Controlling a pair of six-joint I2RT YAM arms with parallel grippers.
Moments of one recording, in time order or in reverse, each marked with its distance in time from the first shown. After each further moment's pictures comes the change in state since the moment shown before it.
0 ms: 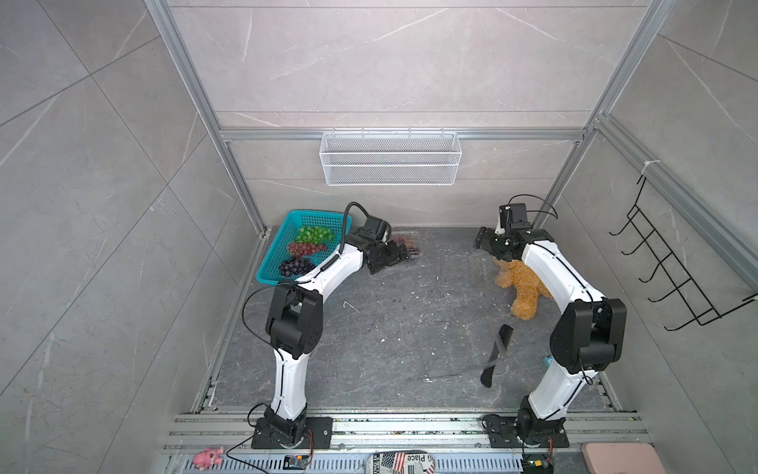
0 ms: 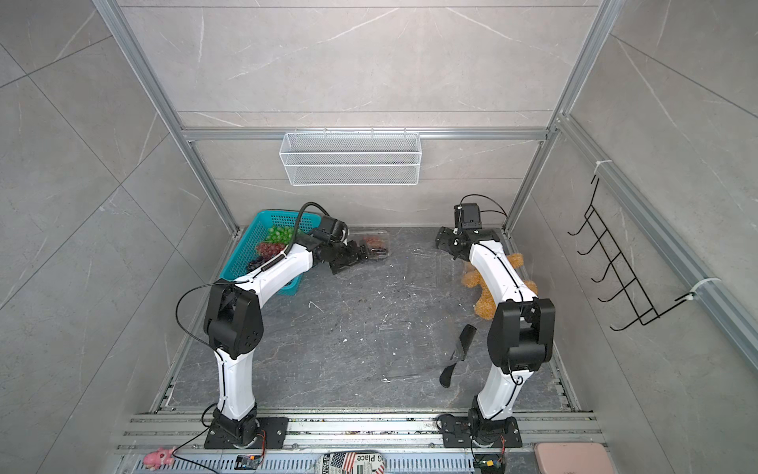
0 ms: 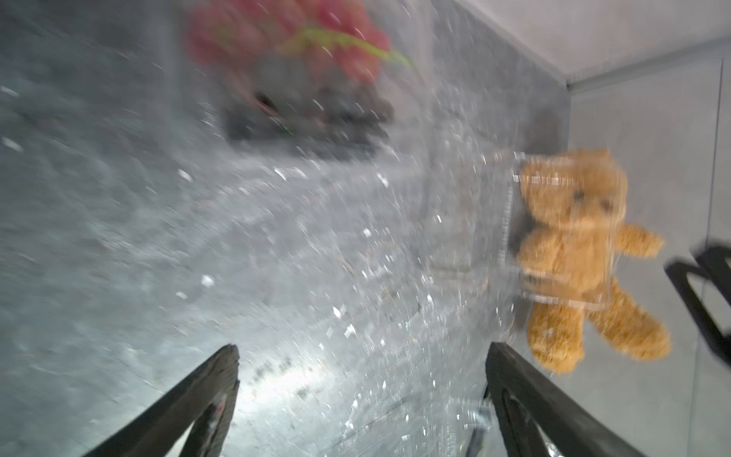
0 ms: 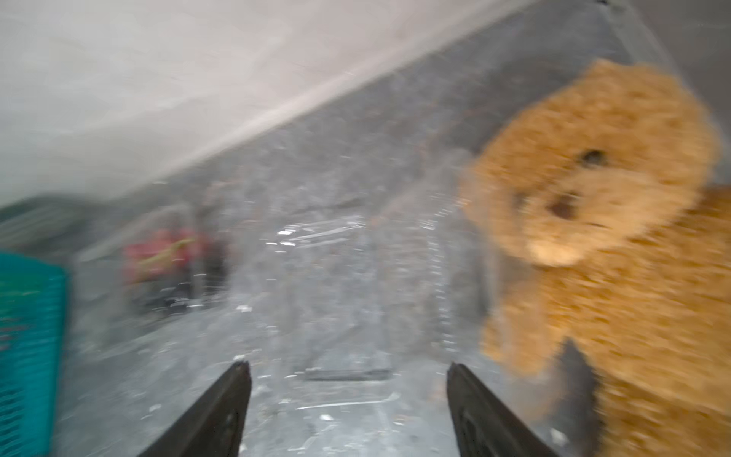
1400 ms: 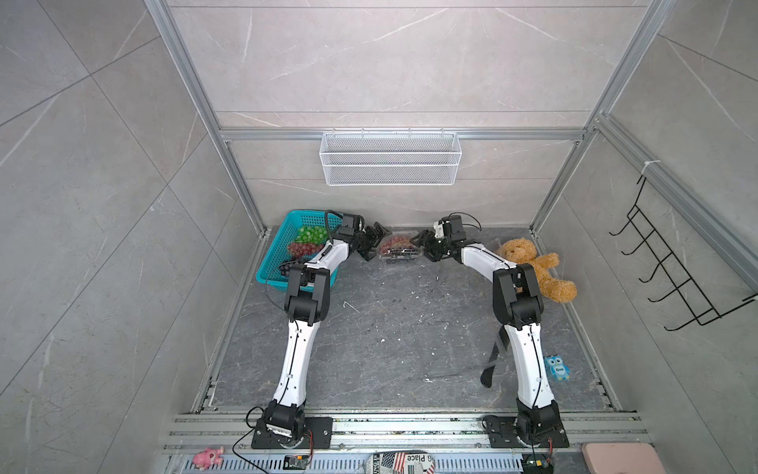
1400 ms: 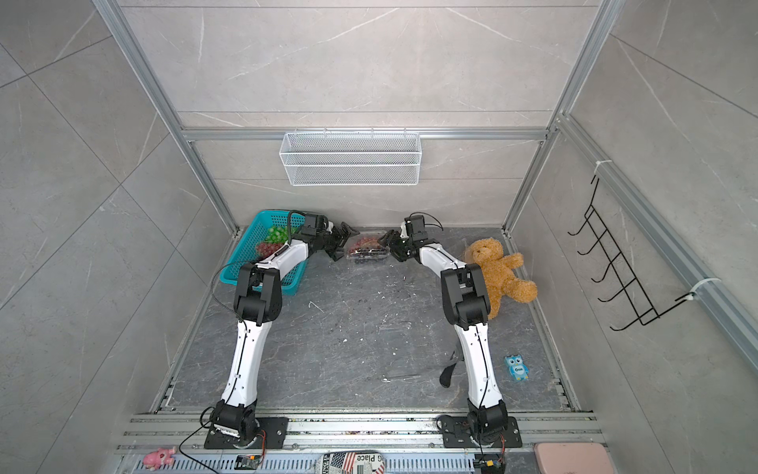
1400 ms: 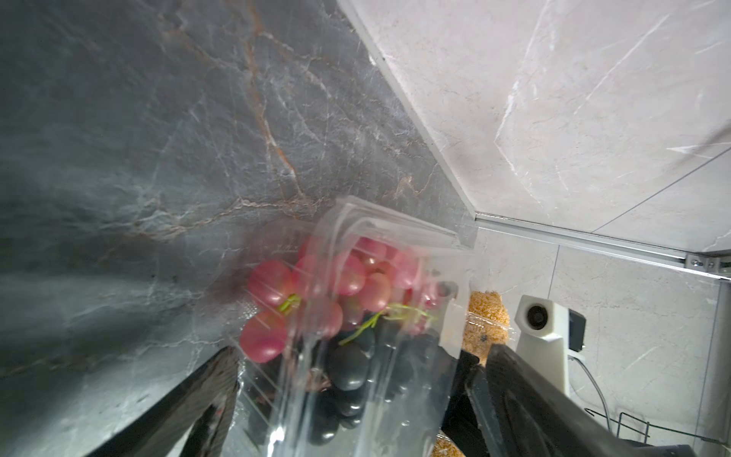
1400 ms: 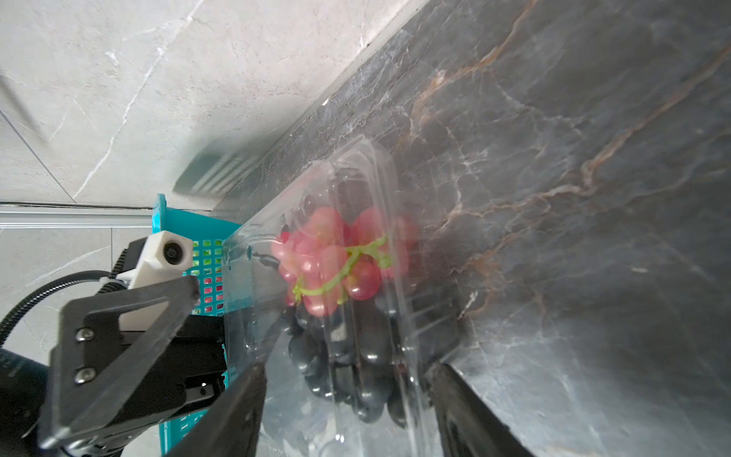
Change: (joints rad) left arm 0.291 0.524 0.434 0.278 0.348 -0.323; right arm 0.208 0.578 0.304 0.507 -0.539 0.436
